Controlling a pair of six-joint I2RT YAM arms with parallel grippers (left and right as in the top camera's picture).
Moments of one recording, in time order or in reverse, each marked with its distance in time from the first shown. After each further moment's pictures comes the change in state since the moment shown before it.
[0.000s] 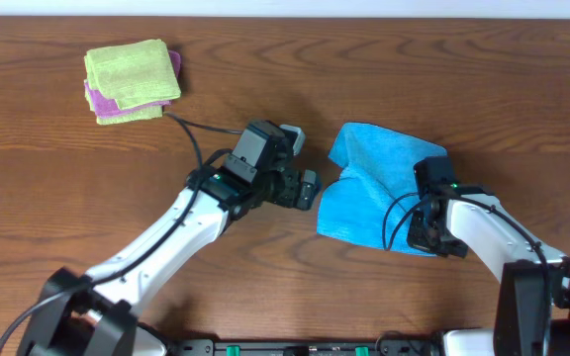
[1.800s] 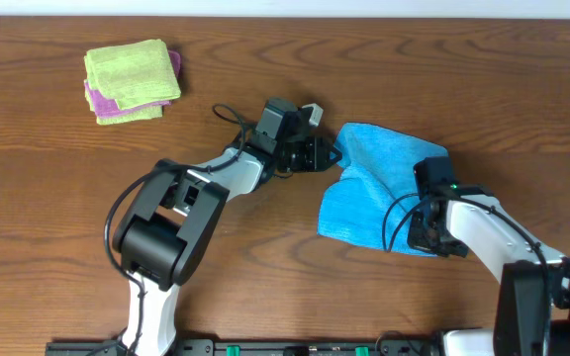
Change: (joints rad) left arm 0.069 0.556 0.187 0.510 0.349 -0.285; right arm 0.008 -0.001 -0.004 0.013 -0.001 -0.035
